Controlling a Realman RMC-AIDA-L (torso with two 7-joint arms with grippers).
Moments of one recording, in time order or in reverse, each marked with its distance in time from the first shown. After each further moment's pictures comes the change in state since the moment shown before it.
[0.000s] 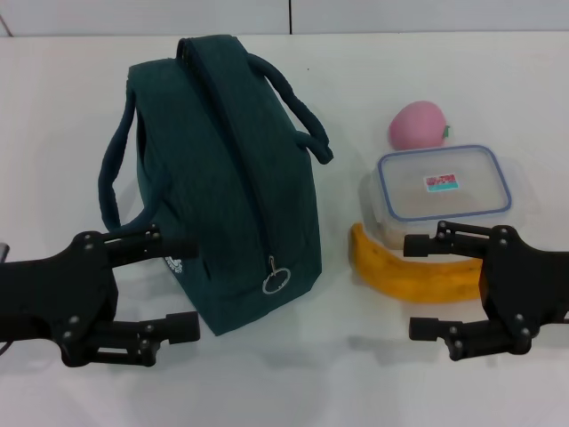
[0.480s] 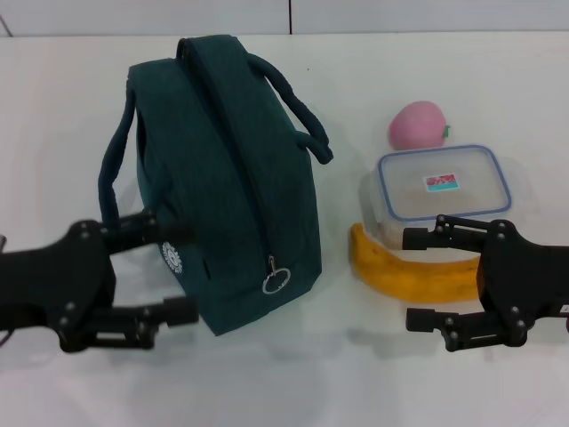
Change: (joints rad) left arm -0.003 -0.004 -0.014 -0.009 -0.026 -0.002 -0.004; right arm 0.008 0.000 0.002 0.012 0.006 0.020 0.000
